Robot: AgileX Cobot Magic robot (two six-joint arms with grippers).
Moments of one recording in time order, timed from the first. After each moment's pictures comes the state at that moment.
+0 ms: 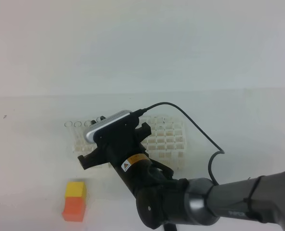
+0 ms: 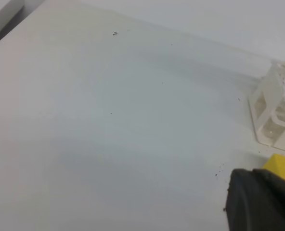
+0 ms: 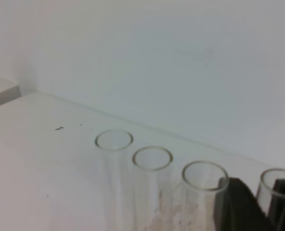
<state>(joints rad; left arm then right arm) 0.10 0.02 0.03 -0.16 0.32 0.03 0.99 2.21 -1.29 0.59 -0.88 -0.43</state>
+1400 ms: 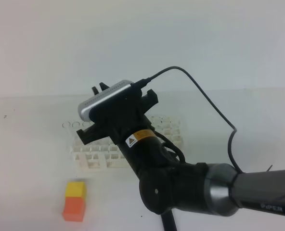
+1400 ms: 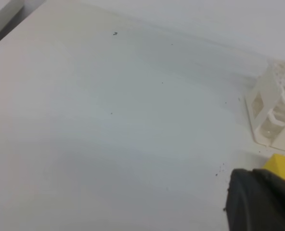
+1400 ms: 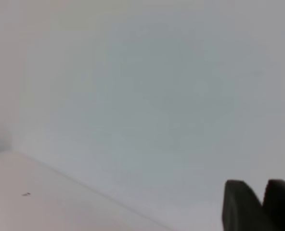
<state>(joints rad) 0.10 0.02 0.03 -0.16 0.32 0.03 0.99 2.07 -1.29 0.64 -0.90 -0.64</state>
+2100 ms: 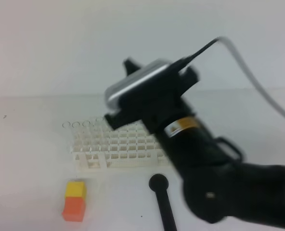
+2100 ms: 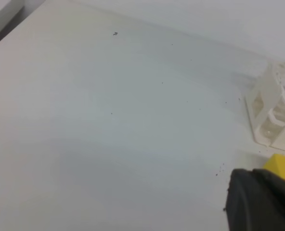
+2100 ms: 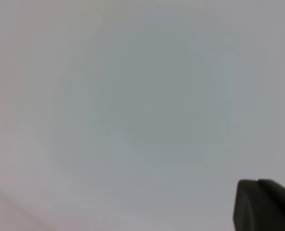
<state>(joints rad) 0.10 0.02 0.03 -0.16 0.32 0.03 1.00 1.81 -1.10 0.71 -0.95 -0.86</state>
